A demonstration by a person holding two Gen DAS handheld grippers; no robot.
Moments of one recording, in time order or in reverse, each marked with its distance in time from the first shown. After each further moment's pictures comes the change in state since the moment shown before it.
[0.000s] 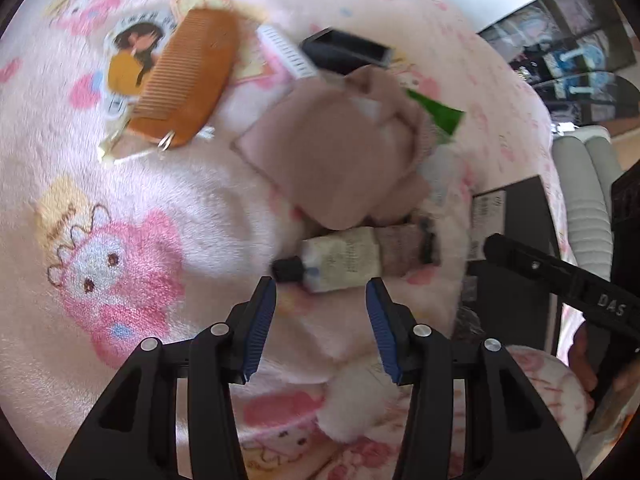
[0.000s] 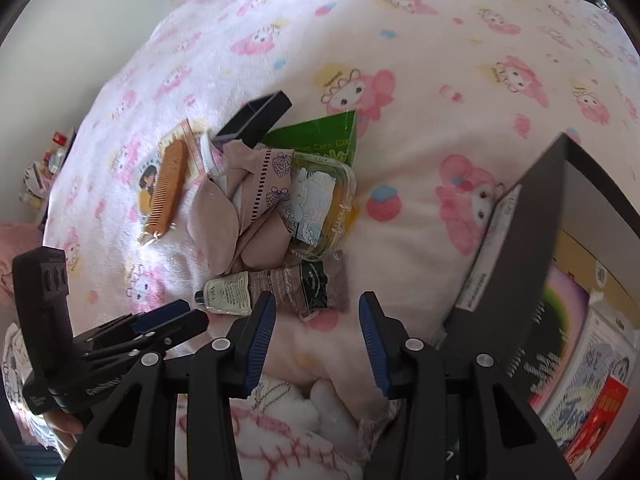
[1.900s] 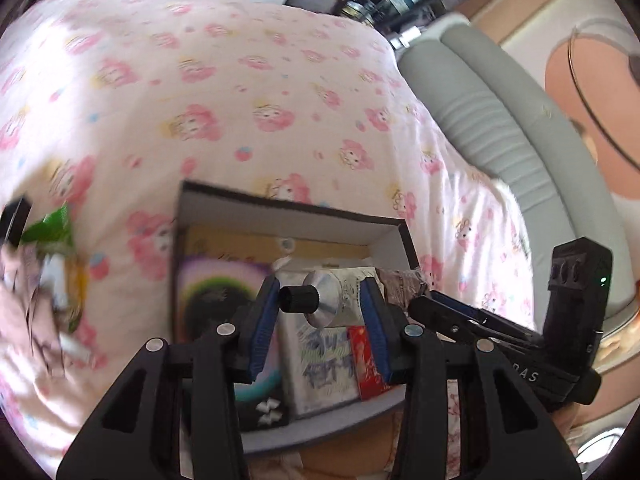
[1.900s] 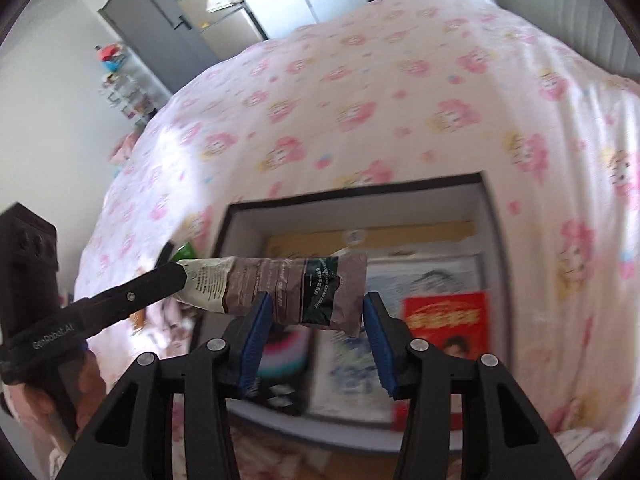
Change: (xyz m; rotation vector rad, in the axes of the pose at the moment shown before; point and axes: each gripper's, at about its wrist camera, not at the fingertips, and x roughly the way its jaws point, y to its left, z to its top) left arm -0.001 -0.363 -0.033 0.559 0.016 -0.227; right arm -0.200 -0.219 -0.131 0.442 -0.406 -0.040
